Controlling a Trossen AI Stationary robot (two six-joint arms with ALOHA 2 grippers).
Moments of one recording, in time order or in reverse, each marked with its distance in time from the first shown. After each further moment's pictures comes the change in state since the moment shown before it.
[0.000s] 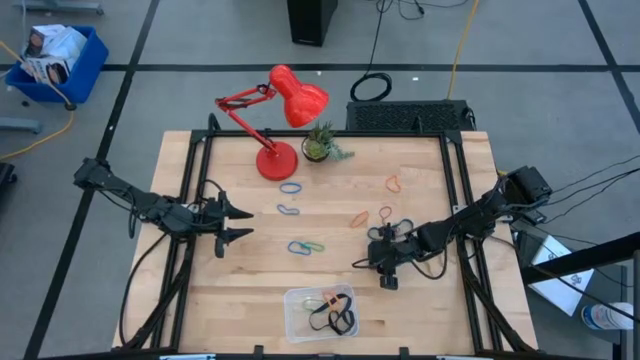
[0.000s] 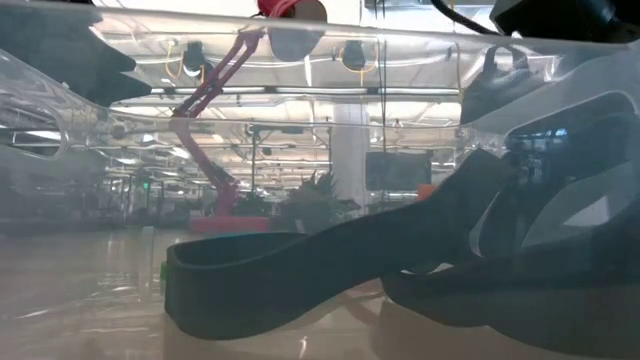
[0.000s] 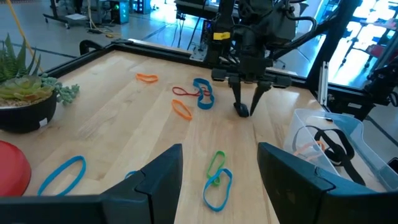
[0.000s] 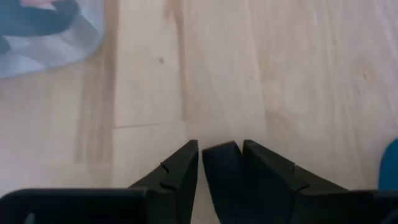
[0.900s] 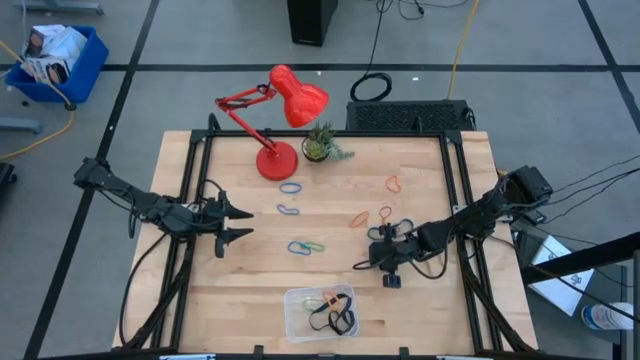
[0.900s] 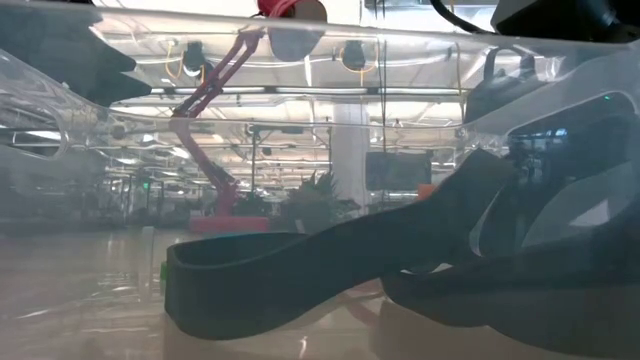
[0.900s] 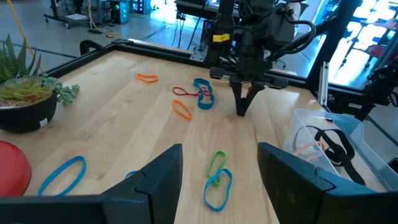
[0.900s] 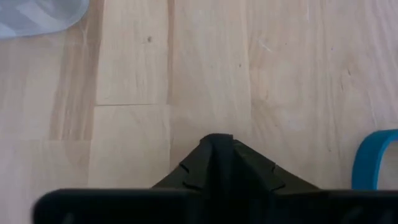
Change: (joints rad) left arm 0.000 0.000 0.000 0.000 -0.001 0.000; right arm 0.000 -0.004 0.004 -0.072 0.017 -0.084
